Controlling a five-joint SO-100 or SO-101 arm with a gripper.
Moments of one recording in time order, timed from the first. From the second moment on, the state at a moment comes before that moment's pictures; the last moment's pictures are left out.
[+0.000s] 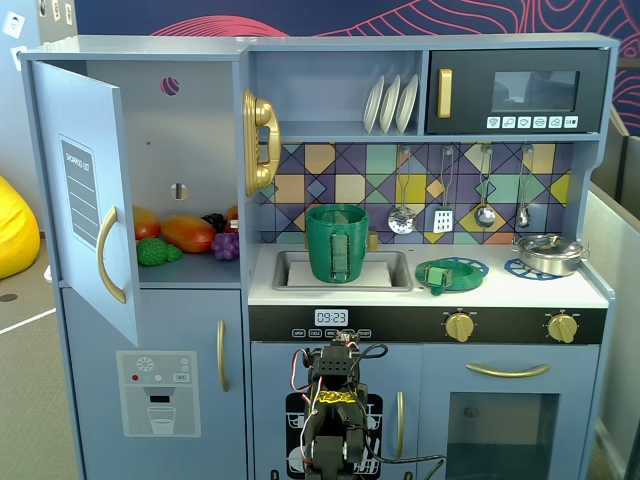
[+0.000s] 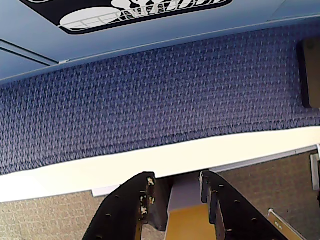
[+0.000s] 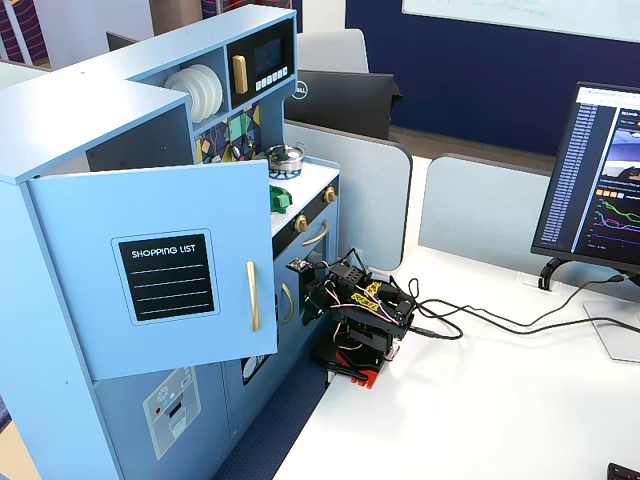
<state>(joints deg) 2.4 182.6 171.9 77.2 -87.3</state>
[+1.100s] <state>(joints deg) 30.9 161.5 150.6 19.2 -93.9</state>
